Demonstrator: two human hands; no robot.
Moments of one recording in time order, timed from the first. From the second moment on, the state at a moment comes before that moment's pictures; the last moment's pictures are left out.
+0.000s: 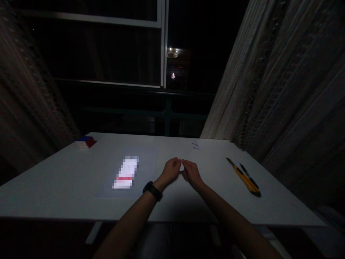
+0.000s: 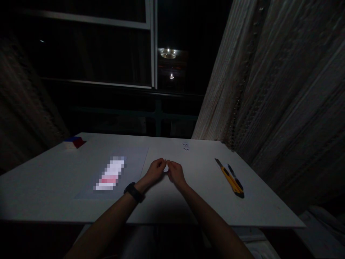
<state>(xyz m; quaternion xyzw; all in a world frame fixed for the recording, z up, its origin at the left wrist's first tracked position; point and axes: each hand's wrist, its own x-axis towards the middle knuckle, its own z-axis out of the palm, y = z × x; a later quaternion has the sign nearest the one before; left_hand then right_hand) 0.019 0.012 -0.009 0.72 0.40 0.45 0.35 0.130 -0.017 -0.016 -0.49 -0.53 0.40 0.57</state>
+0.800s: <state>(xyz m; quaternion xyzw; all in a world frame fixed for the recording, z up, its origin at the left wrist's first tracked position) 0.019 0.012 -0.006 0.59 0.36 0.42 0.59 0.132 -0.024 -0.009 -0.50 -0.57 0.30 0.59</state>
